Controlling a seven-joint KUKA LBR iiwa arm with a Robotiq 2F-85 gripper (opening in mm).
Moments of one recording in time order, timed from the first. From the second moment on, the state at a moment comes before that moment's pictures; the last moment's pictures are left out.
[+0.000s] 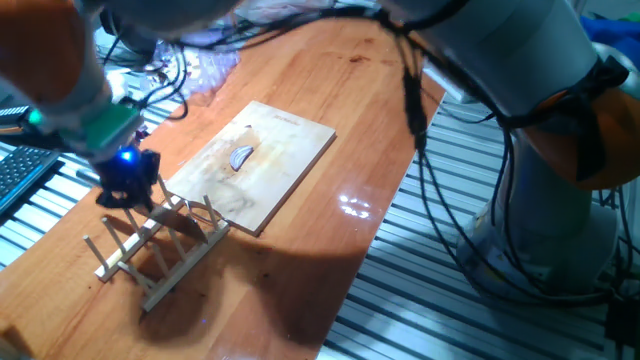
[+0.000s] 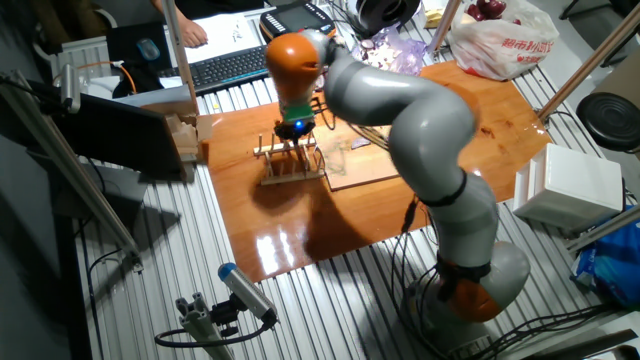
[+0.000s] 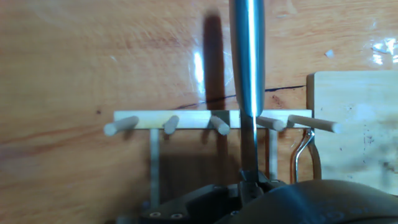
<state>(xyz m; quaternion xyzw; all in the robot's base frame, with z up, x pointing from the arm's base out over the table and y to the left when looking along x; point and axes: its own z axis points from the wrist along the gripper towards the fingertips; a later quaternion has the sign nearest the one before) 0.607 0.256 0.141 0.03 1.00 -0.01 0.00</state>
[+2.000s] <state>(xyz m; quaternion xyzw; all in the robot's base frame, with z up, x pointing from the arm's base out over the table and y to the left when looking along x) 0.571 0.093 0.178 -0.02 1.00 -0.01 0.02</state>
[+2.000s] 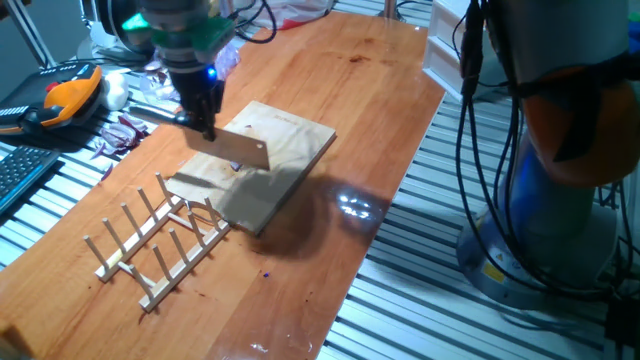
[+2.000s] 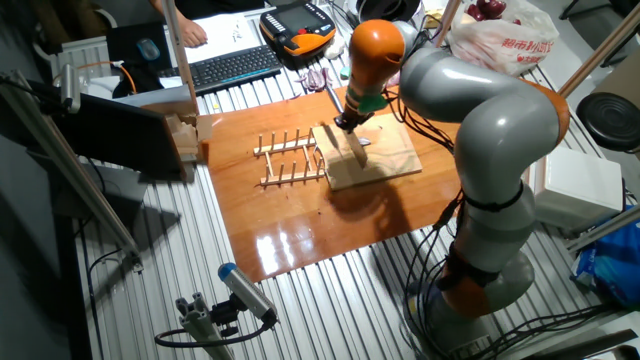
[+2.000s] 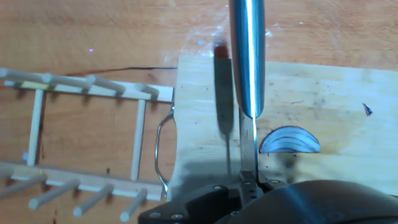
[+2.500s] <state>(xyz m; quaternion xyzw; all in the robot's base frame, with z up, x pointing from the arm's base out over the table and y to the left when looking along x) 0.583 0.094 0.160 -0.02 1.00 0.01 0.02</state>
